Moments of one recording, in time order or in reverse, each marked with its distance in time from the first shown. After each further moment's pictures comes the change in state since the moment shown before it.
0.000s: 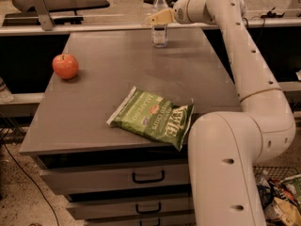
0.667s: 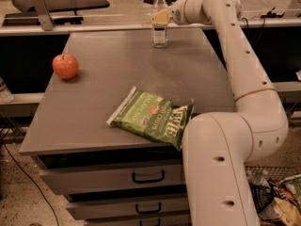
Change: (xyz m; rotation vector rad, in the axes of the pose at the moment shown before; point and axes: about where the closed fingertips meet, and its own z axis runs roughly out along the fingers) arm 0.005 0.004 0.011 -0.008 0.022 0.001
